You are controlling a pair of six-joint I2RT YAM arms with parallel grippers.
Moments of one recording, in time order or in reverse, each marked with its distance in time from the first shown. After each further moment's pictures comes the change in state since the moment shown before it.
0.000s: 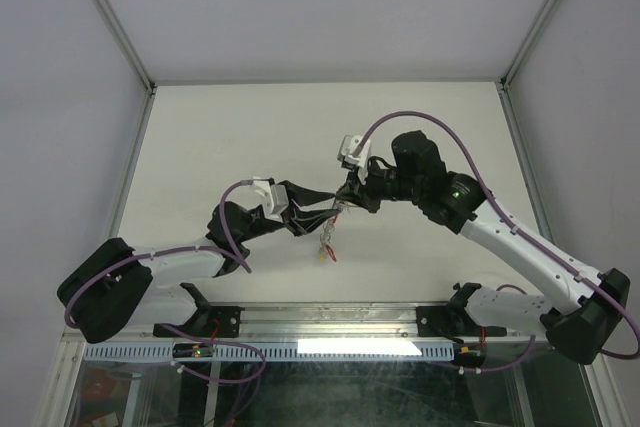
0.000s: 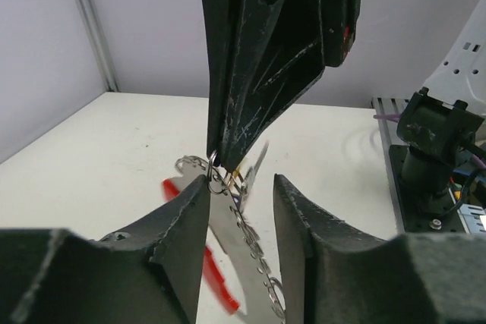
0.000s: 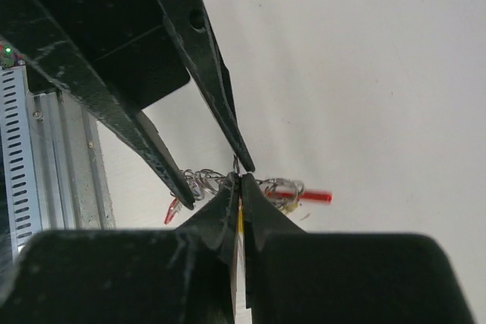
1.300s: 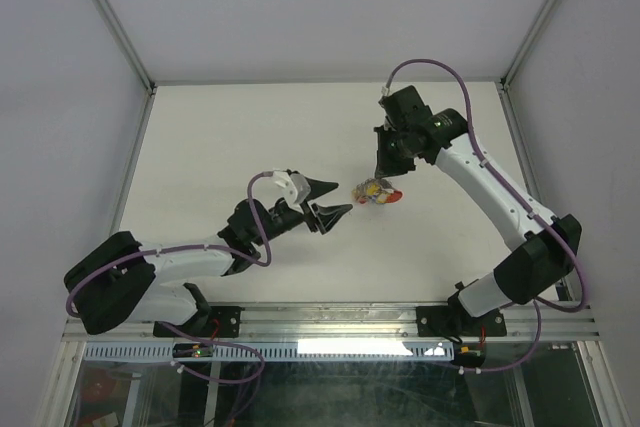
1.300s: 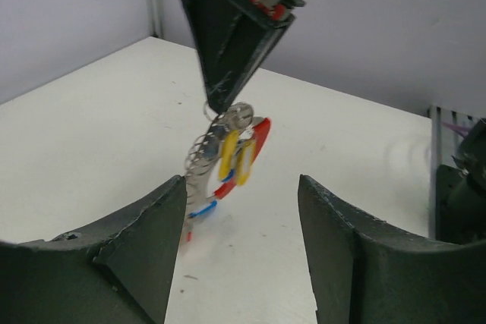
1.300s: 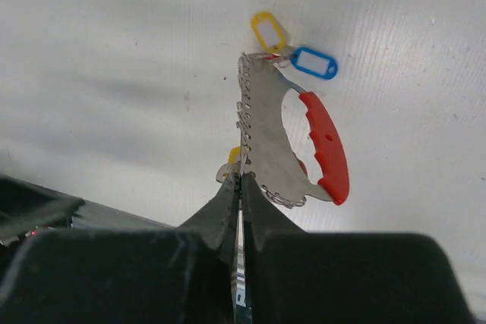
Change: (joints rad) left arm -0.089 0.018 0.074 -0.200 -0.344 -0.013; right arm -0.218 0.405 0.486 -0.645 0.454 0.732
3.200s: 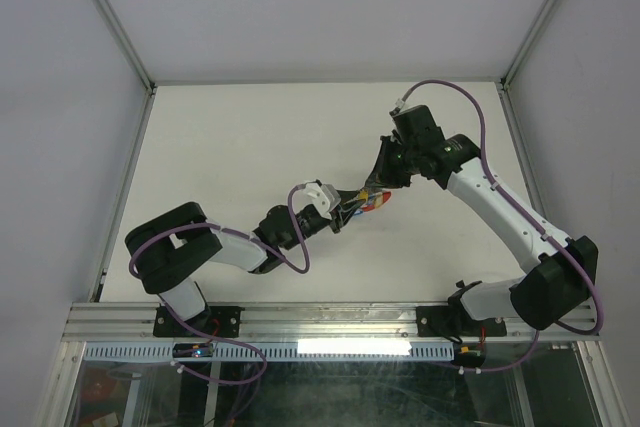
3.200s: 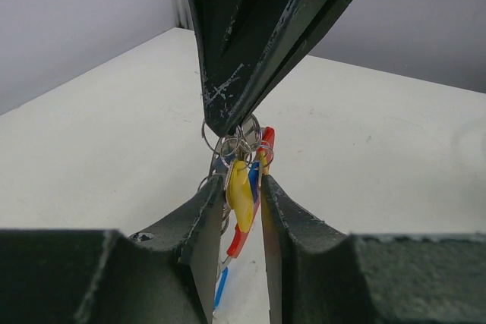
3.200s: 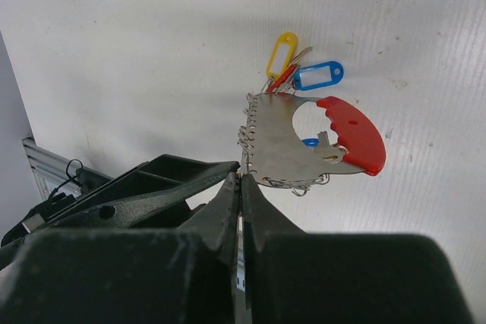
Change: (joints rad) left arm -0.127 0.389 0.088 0.278 -0.163 0.149; right arm -0.020 -0.165 -0.289 0.248 -0.153 0.235
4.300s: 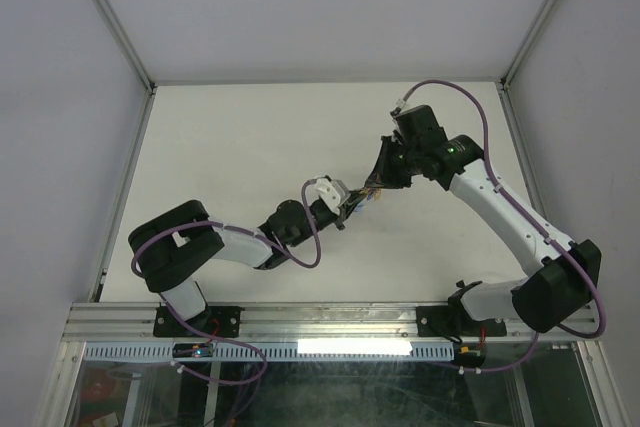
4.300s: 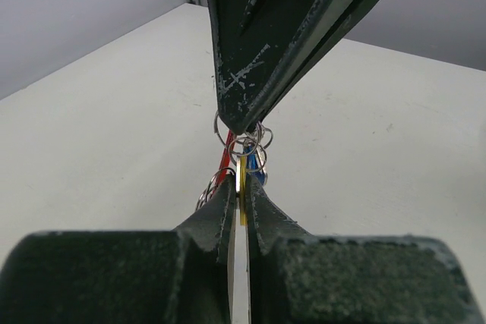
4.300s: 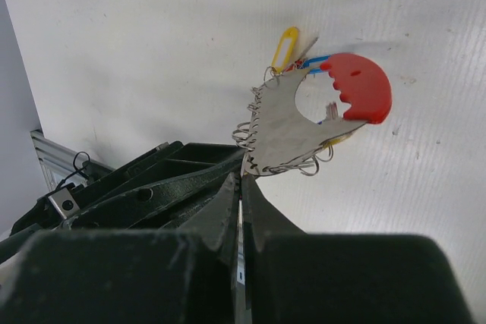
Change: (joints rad) left arm 0.000 0.019 0.060 -0.107 -0.037 0.010; right arm 0.000 -0.017 0.000 -0.004 -0.026 -0.002
